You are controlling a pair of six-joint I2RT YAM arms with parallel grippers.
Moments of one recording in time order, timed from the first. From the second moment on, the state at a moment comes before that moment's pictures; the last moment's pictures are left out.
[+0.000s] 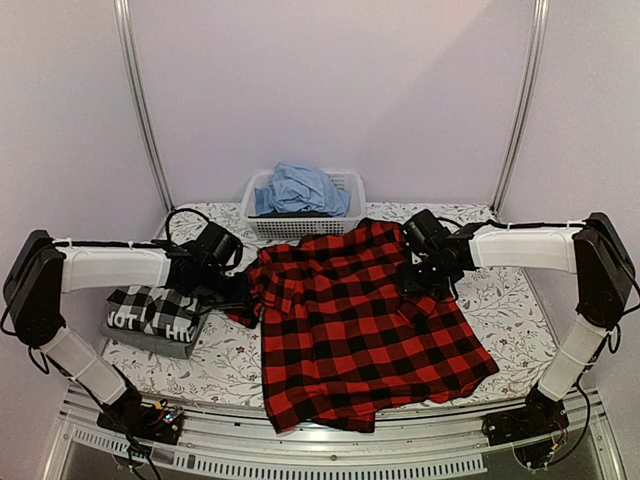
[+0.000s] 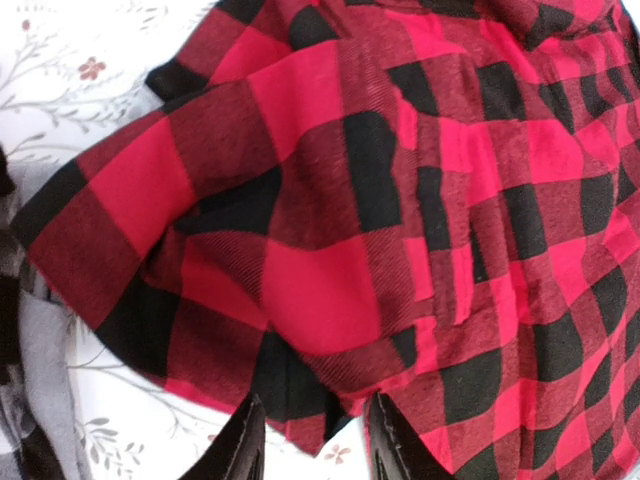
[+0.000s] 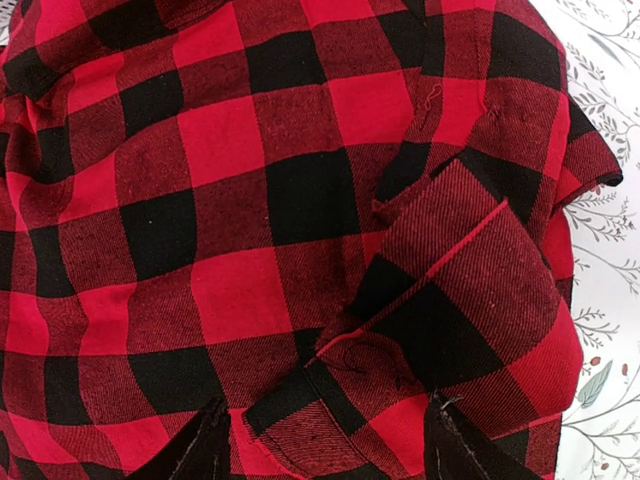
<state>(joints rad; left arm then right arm) -0.61 1.55 0.90 -0.40 -0.06 -0.60 0.67 1.72 1.13 -0.50 0.22 0.50</state>
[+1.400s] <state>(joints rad) -0.70 1.83 1.06 -0.25 0.16 -0.59 0.69 1.65 0.85 -0.37 0.17 0.59</state>
